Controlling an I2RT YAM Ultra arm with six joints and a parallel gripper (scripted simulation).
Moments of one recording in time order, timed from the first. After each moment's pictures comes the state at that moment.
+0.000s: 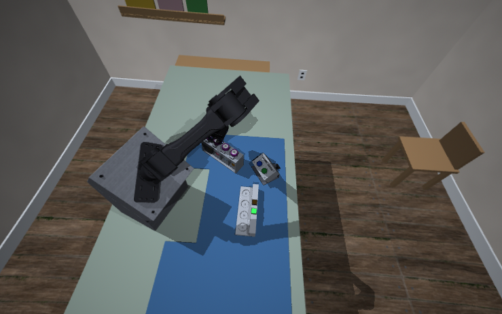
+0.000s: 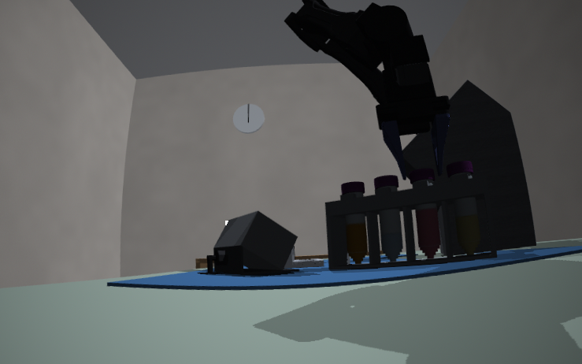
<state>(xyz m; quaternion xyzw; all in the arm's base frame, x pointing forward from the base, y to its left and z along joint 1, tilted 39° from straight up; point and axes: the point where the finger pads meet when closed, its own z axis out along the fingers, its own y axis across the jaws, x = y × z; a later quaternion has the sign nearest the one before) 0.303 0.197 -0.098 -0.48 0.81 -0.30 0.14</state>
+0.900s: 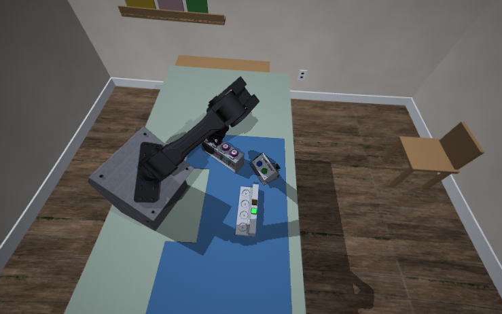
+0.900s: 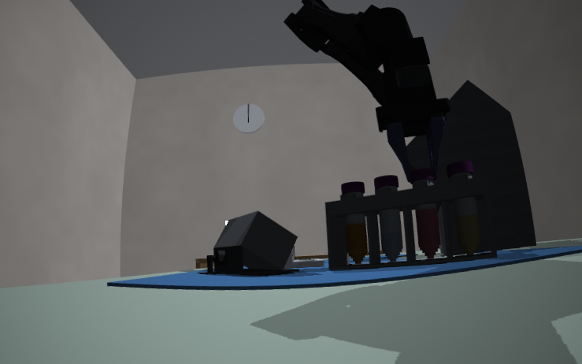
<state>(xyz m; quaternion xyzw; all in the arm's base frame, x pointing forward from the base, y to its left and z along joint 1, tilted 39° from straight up) 0.306 0.197 -0.101 -0.49 0.81 -0.30 0.14</state>
